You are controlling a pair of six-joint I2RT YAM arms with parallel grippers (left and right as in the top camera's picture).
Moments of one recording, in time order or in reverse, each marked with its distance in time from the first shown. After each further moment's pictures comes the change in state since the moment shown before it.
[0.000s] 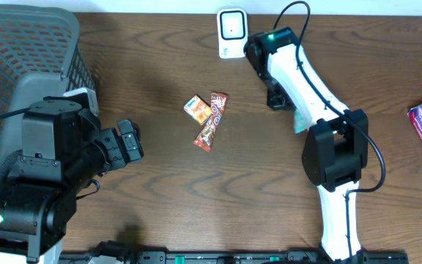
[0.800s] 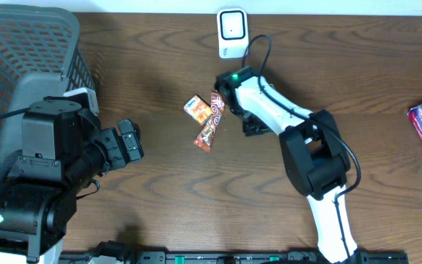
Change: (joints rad) left arm 0.000 0.000 0.000 0.000 0.000 0.000; right arm 0.172 0.001 -0.274 0.270 -0.052 0.067
